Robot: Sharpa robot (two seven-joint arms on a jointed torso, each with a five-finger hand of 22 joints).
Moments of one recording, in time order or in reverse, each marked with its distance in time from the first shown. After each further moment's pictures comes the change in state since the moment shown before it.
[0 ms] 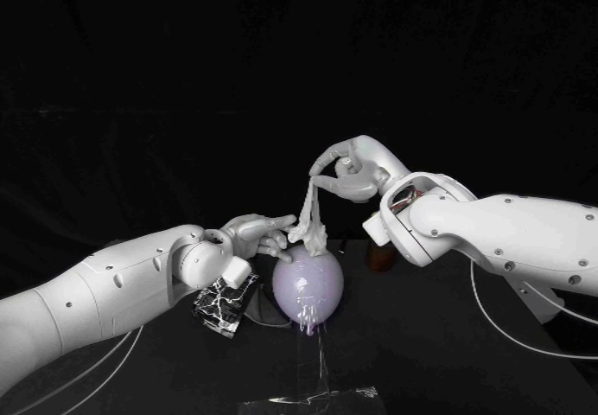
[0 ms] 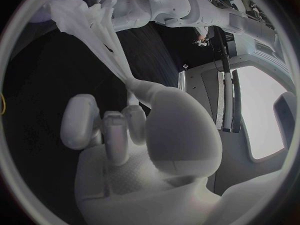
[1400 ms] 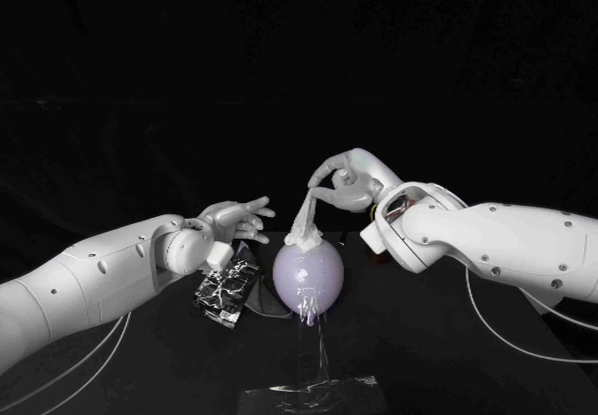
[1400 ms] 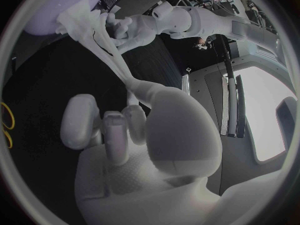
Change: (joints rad) left arm 0.000 -0.035 0.000 -0.070 0.047 -0.083 0.018; left_hand 0.038 0.001 -0.066 0.058 0.000 0.010 0.003 -0.018 0.000 0.000 0.000 0.019 -0.016 -0.001 0.002 0.023 -0.040 -0.001 0.030 -0.009 -0.015 -0.017; right arm -0.064 0.024 -0.020 -0.034 -0.011 0.015 -0.001; right_hand 0.000 0.000 0.000 0.000 -0.002 -0.003 0.000 0.001 0.000 -0.003 0.000 0.000 0.000 0.000 0.000 0.002 0.000 0.000 -0.002 0.002 0.000 0.000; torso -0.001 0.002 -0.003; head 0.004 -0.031
